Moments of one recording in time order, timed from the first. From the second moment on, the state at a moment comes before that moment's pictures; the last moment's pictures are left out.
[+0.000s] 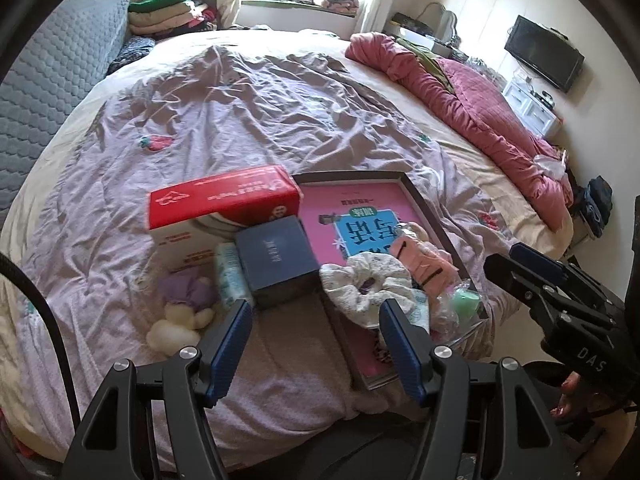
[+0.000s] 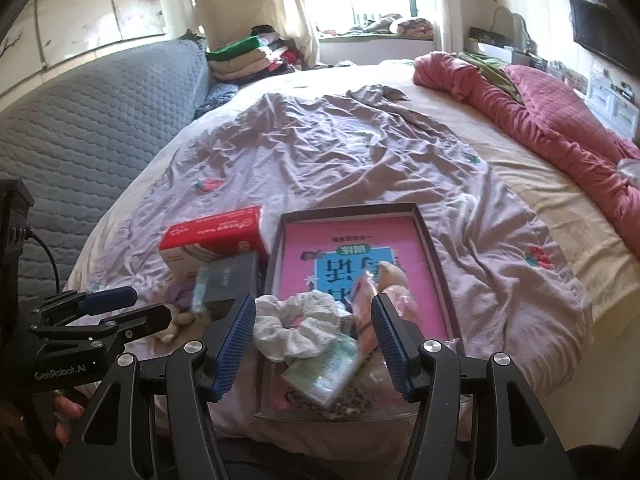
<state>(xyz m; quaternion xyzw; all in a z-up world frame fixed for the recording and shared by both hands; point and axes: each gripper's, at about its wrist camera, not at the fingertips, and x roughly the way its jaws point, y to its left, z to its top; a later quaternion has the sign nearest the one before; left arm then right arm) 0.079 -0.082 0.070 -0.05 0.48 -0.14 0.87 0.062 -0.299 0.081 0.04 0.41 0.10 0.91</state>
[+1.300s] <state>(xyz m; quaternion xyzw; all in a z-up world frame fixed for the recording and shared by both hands) 0.072 0.033 -0.003 -0.08 0.53 -0.06 0.84 0.056 -0.175 0.031 0.04 0.45 0.20 0.87</state>
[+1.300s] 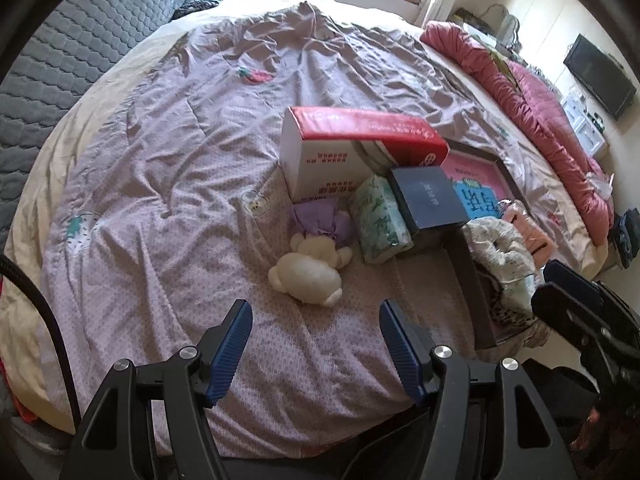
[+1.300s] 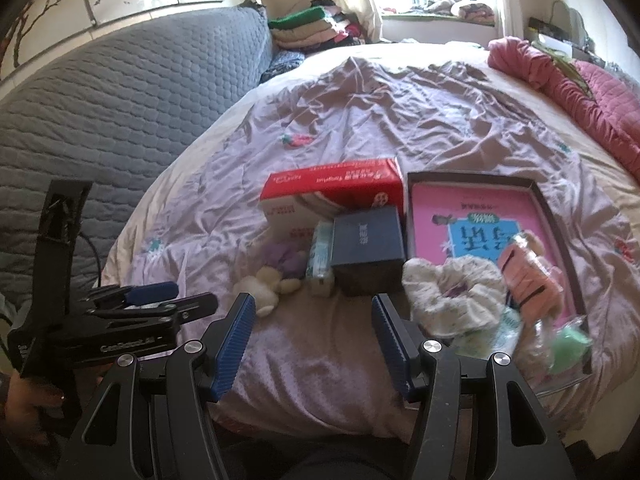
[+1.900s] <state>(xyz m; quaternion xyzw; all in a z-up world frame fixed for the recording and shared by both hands) 0.139 0.022 -0.078 -0.07 0.59 -0.06 0.81 0.079 -0.161 -0.019 0.05 0.48 0.20 0.85</state>
